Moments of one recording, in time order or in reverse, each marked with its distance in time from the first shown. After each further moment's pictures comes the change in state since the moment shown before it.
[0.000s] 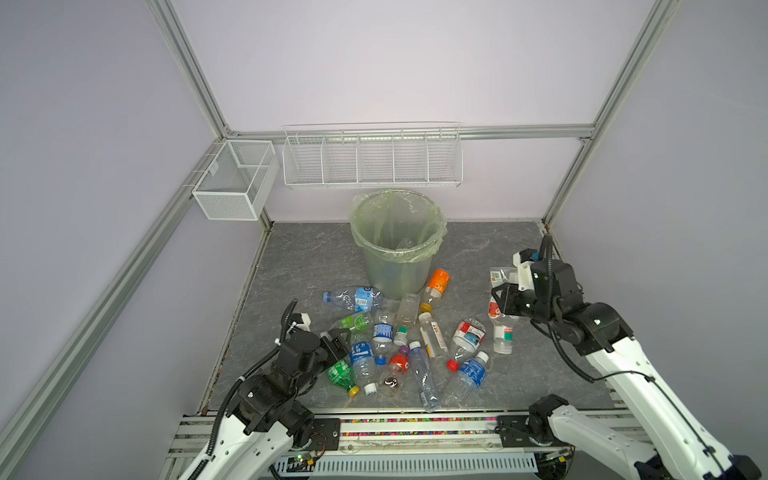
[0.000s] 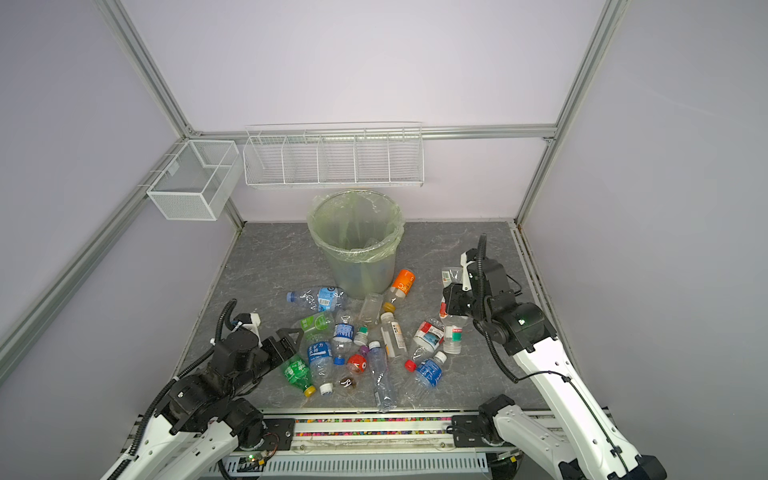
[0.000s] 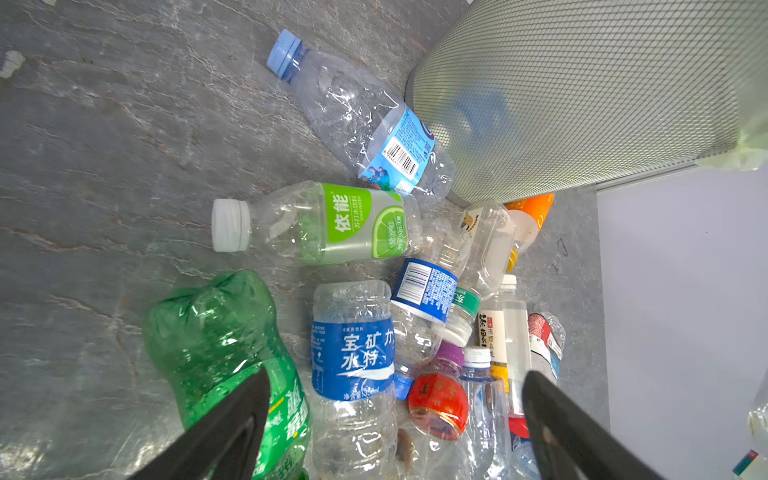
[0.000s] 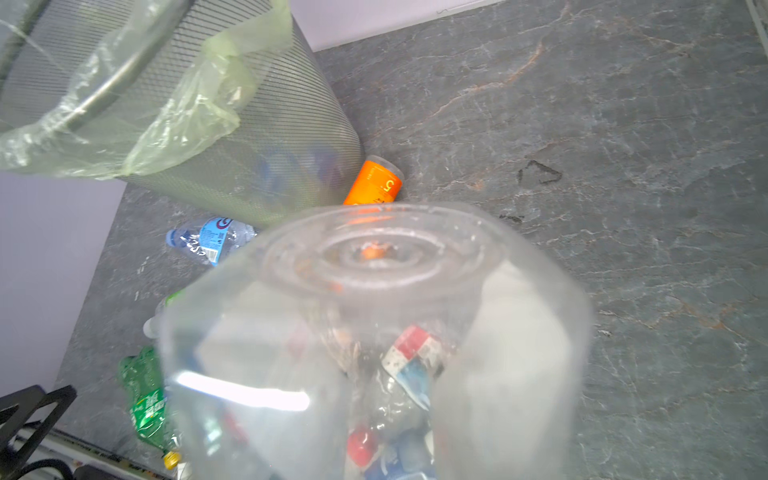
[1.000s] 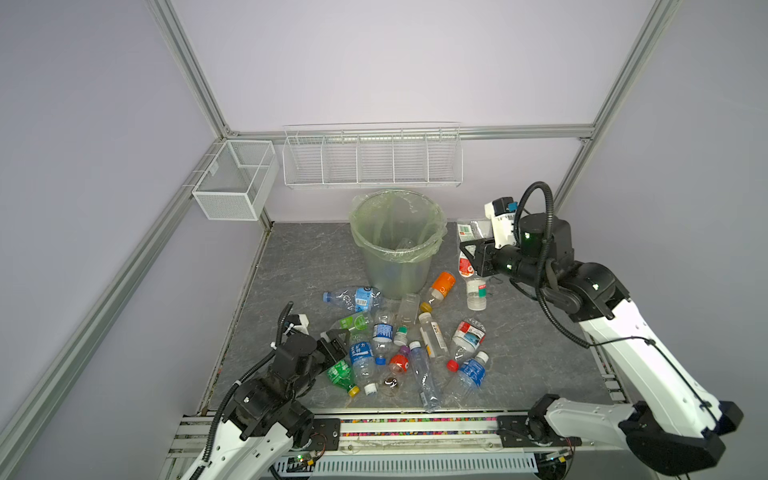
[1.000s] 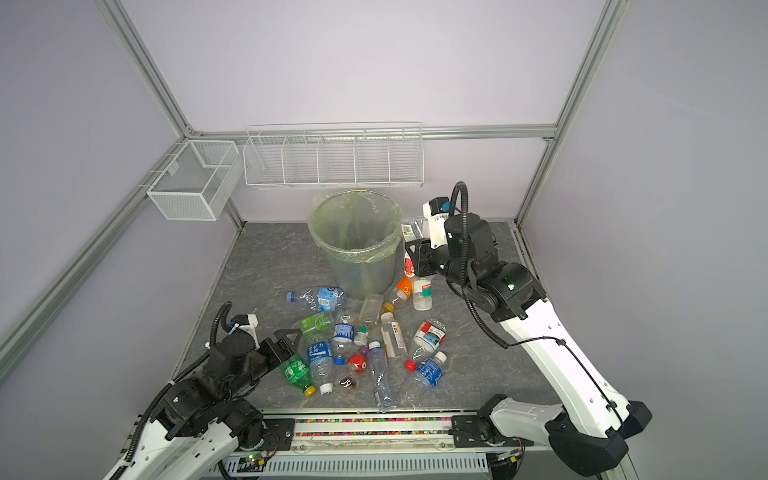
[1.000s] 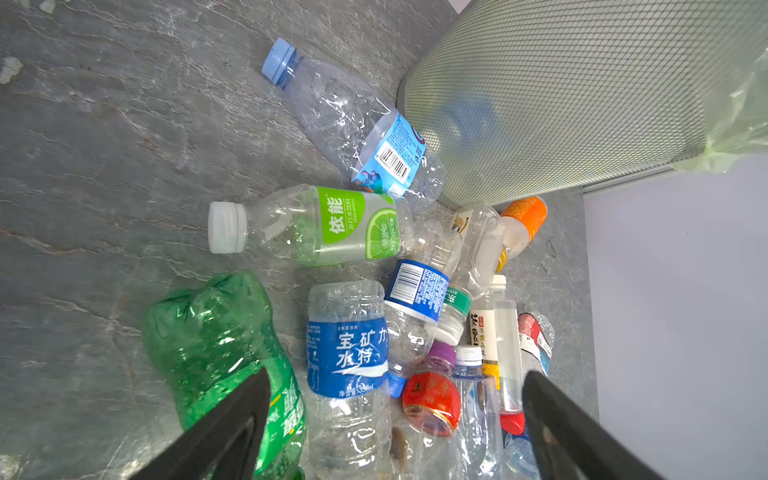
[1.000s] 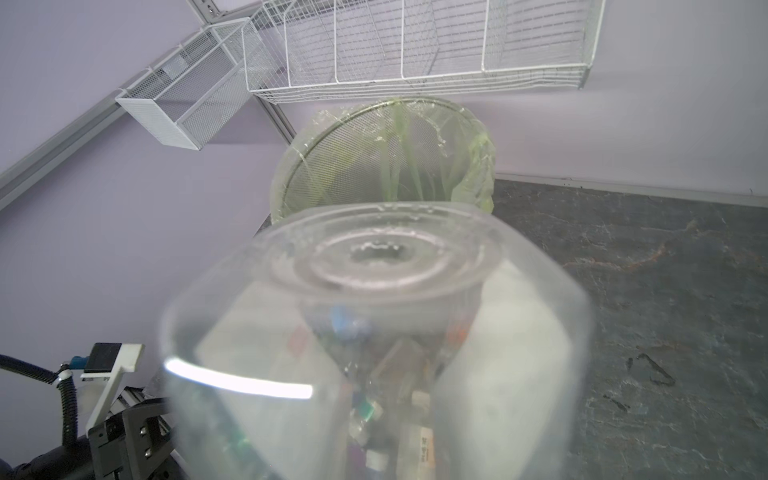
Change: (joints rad) left arm 0.000 -0.037 0.000 -0.009 0.002 0.000; right arm 0.212 0.283 0.485 0.087 0.014 -0.109
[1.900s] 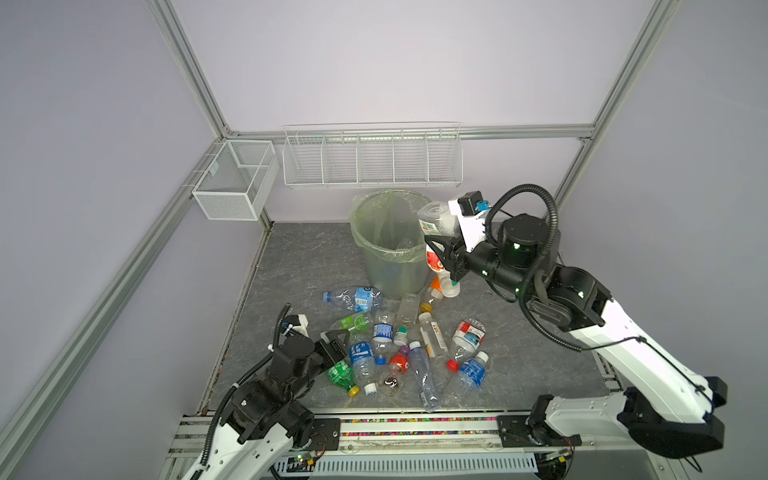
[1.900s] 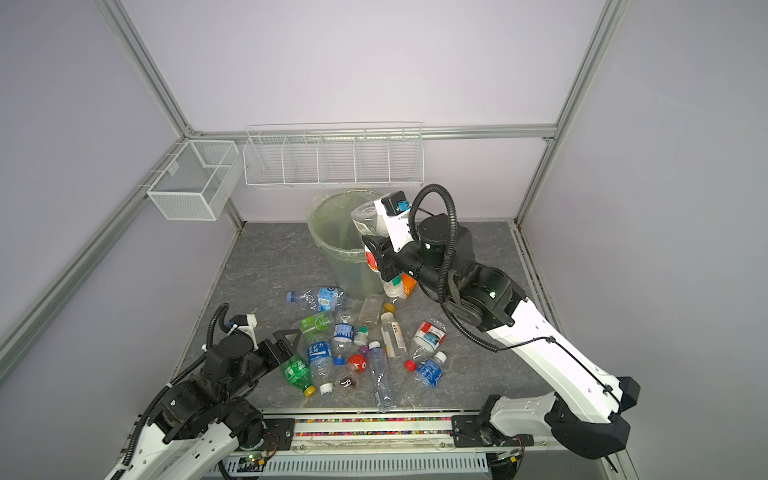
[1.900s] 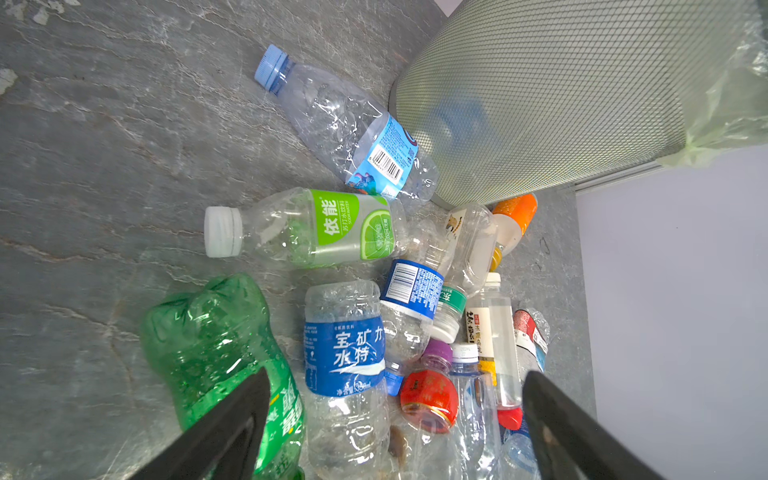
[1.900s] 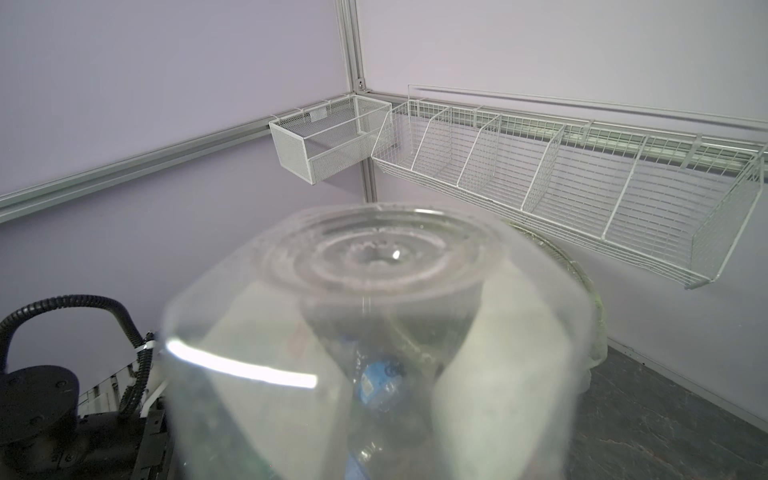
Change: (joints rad) left arm 0.000 -0.023 0.000 -0.002 0.007 0.020; right arm 0.261 0.054 0.063 0.241 0.091 -0.251
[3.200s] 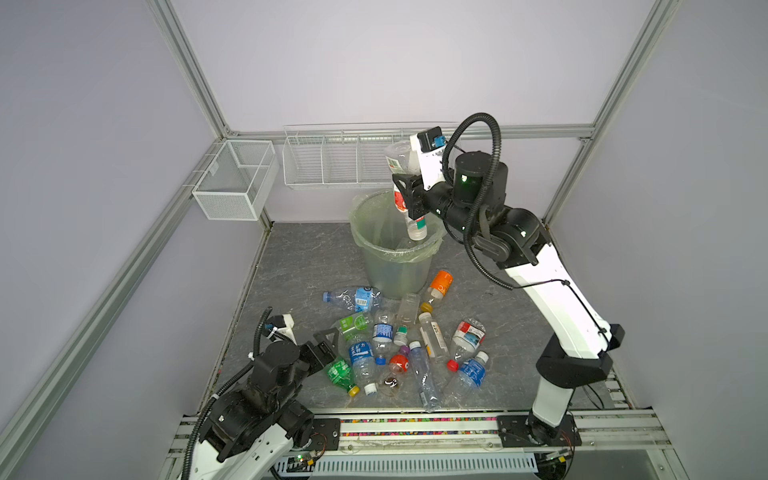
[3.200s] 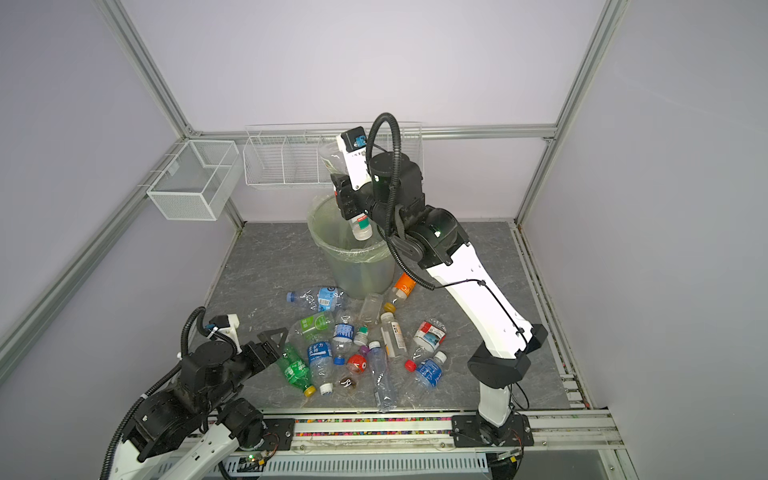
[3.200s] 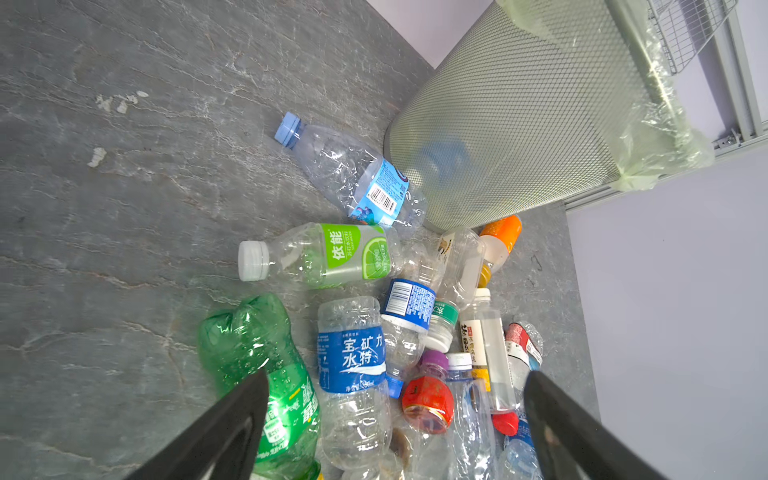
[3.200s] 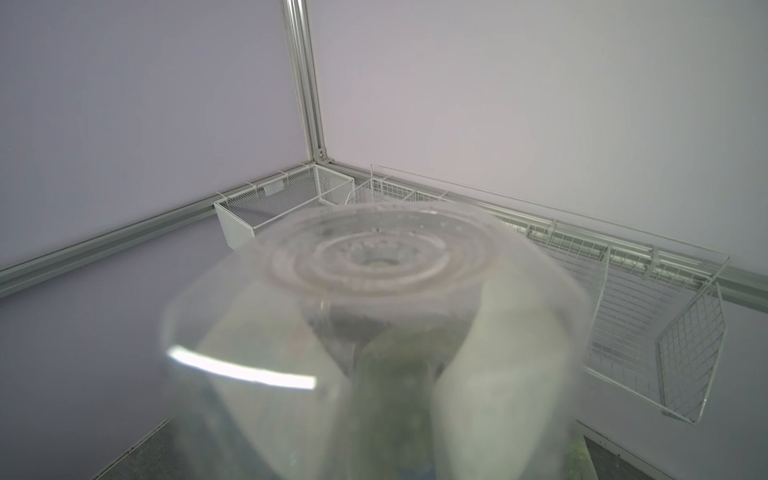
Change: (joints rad) left arm 0.000 -0.061 0.123 -0.132 -0.071 0.052; right arm -0.074 0.570 0.810 -0.181 0.062 -0.031
